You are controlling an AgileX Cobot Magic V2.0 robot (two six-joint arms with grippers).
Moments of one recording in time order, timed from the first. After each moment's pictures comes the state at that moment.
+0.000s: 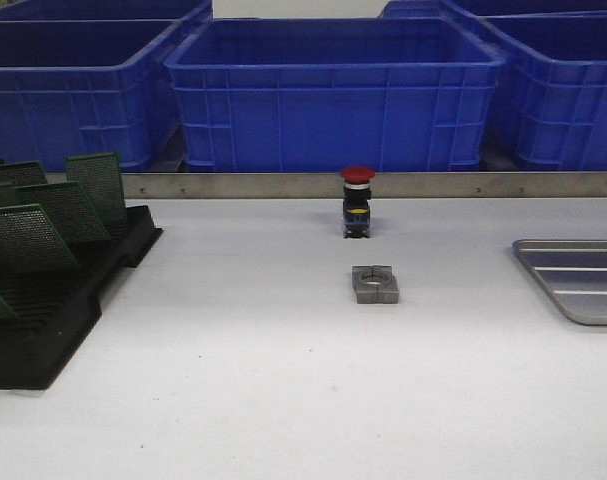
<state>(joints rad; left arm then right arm) -0.06 -0.01 0.00 0.09 0.10 -0.06 -0.07 -0.01 0.03 -0.10 0.03 0.15</state>
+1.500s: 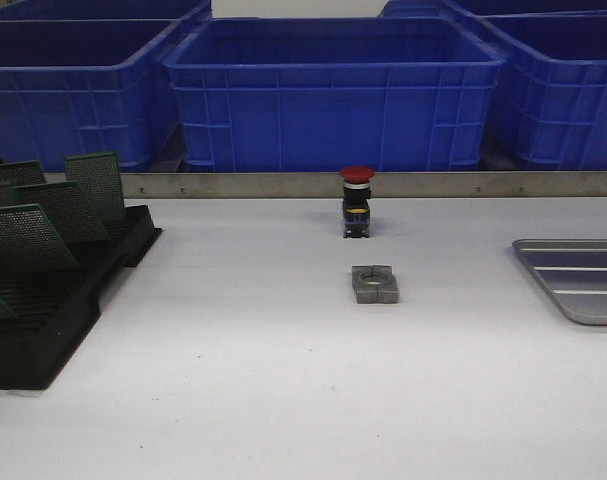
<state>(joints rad) -0.06 0.70 -0.61 -0.08 0.68 0.53 -0.07 -0.01 0.03 -0.10 0.03 0.15</state>
